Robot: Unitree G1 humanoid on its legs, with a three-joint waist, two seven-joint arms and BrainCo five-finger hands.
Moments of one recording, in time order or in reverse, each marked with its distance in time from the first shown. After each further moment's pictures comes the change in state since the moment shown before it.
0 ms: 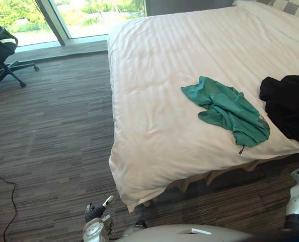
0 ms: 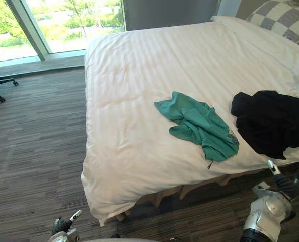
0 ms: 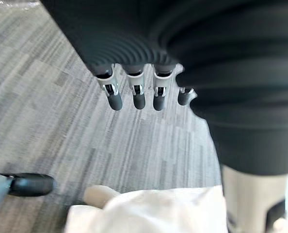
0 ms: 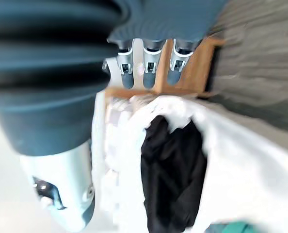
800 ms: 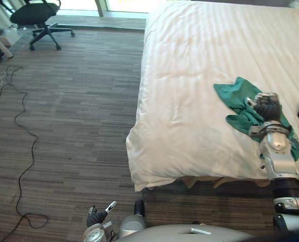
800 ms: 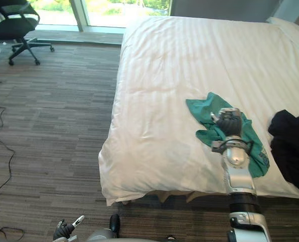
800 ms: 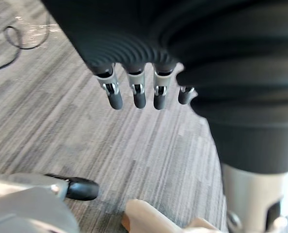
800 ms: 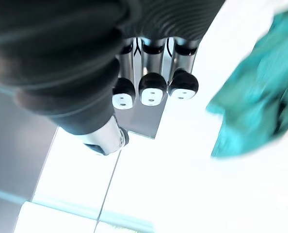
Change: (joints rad) left arm 0.041 0.020 -0.076 -0.005 -0.008 -0.029 -0.021; right arm -0.274 -0.128 0.623 -0.047 -0.037 -0.055 0.192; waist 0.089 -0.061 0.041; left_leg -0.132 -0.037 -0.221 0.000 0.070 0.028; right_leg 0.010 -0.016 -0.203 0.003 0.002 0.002
